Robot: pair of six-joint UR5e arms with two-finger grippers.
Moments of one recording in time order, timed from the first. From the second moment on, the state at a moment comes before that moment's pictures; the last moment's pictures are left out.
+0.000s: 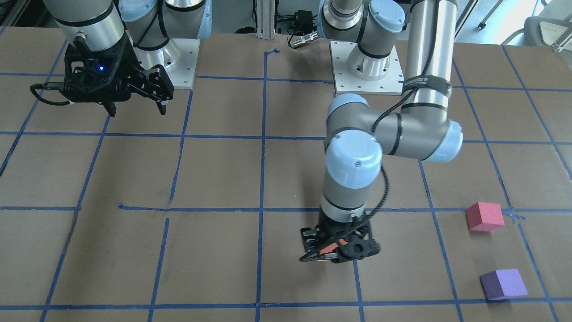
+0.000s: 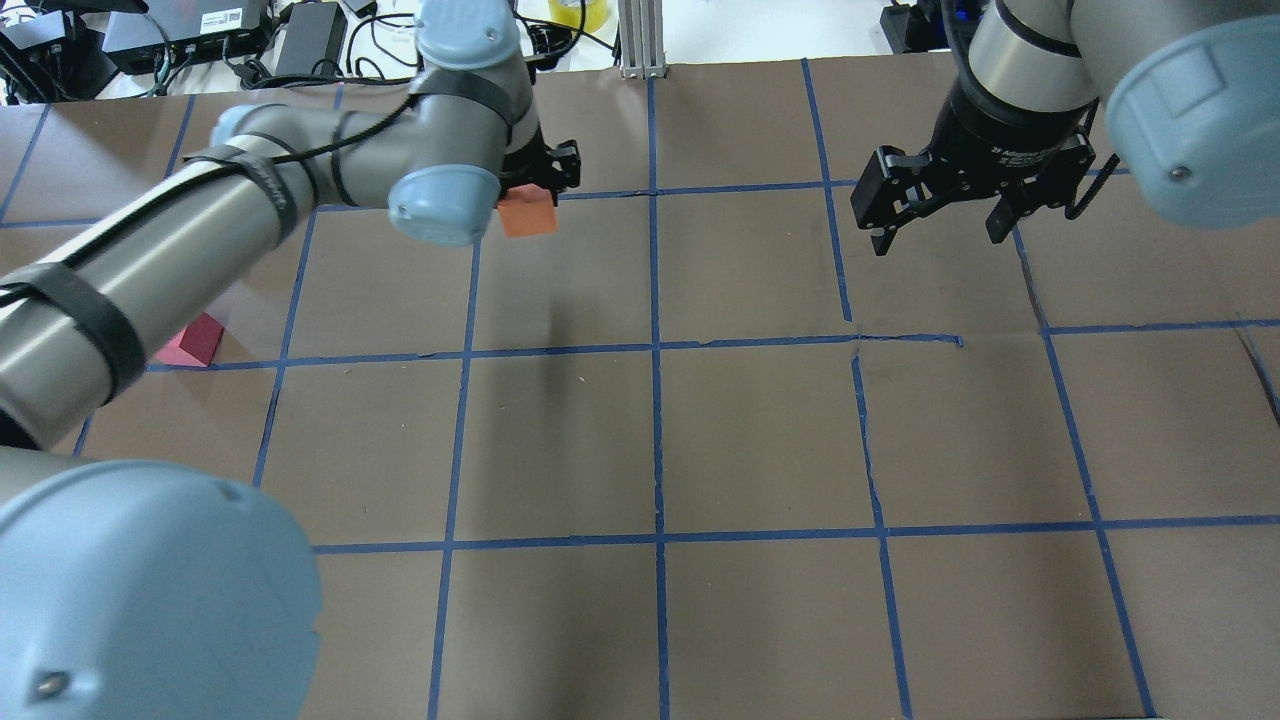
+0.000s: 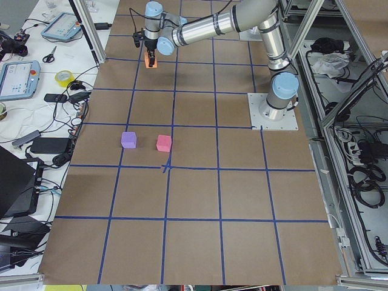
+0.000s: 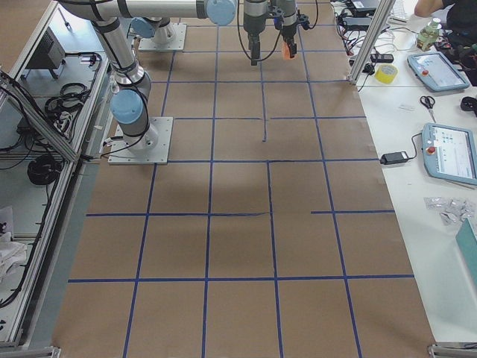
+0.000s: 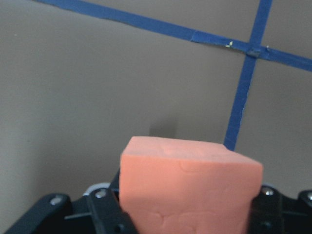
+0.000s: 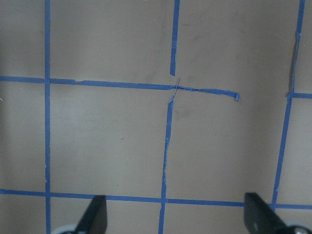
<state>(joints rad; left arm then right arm) -1.69 -2.07 -1.49 -0.97 1.63 -0.32 1.59 -1.60 1.61 -1.60 -1.57 -0.05</state>
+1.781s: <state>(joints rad) -1.06 -2.07 -1.57 -1.01 1.53 0.48 1.59 -1.60 1.62 -1.60 -1.57 -0.05</state>
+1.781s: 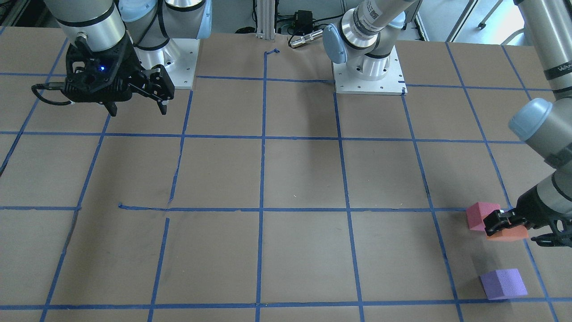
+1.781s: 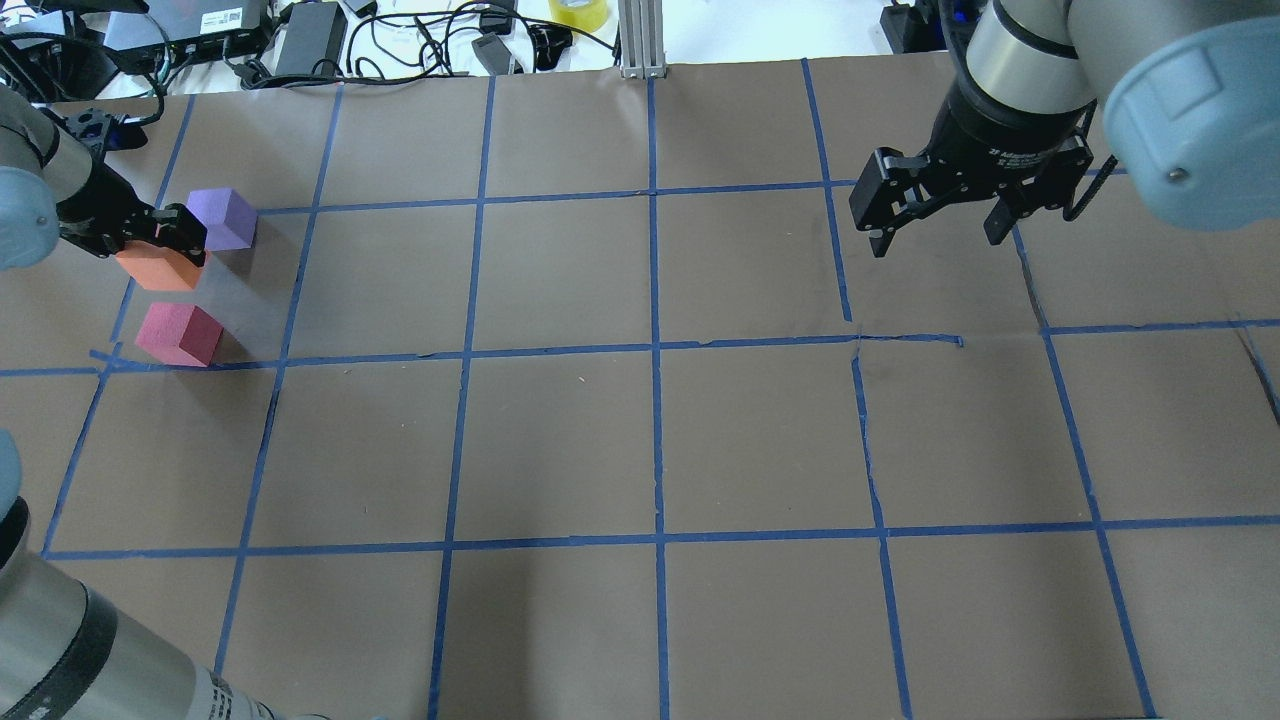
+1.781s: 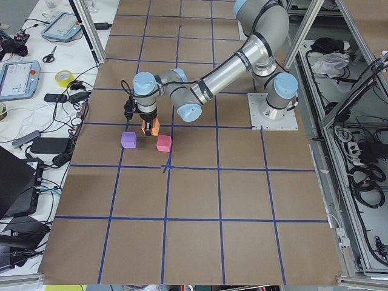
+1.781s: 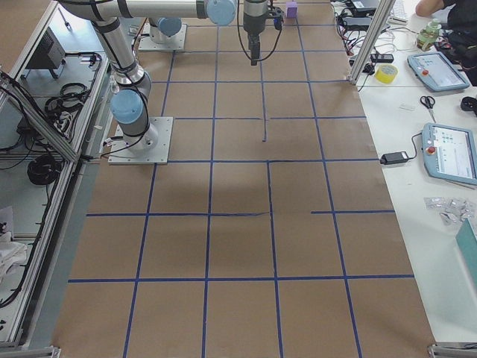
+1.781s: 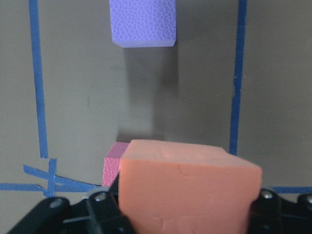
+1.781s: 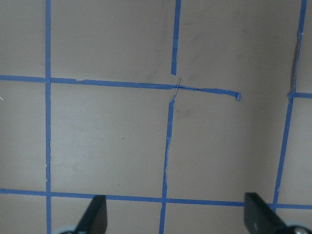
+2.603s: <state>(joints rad) -1.05 -2.17 -1.56 -0.88 1.53 0.49 1.59 -1.60 1.62 -1.60 -1.58 -0.05</state>
